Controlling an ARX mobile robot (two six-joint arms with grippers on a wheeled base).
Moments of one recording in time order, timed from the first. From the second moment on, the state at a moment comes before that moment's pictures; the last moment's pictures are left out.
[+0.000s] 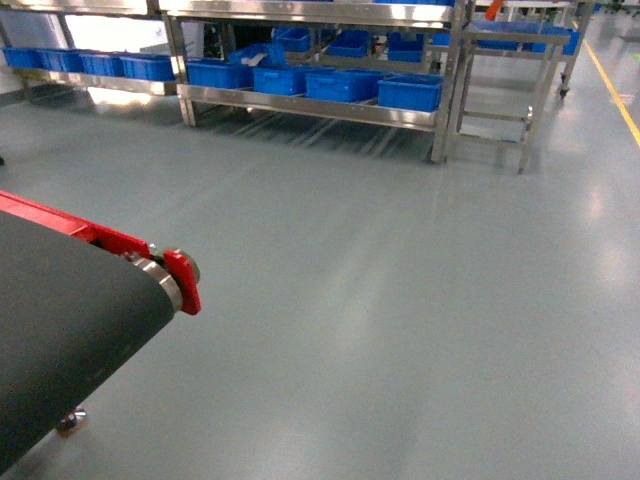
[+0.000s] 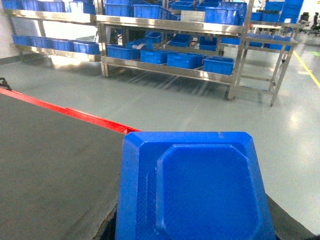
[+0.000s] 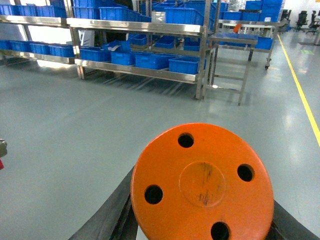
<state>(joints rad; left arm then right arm) 0.00 0.01 0.02 -0.01 0.00 -0.01 0.00 0.00 0.01 -0.01 0.00 0.00</state>
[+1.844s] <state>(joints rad) 0.00 0.01 0.02 -0.01 0.00 -0.01 0.00 0.00 0.01 -0.01 0.00 0.00</state>
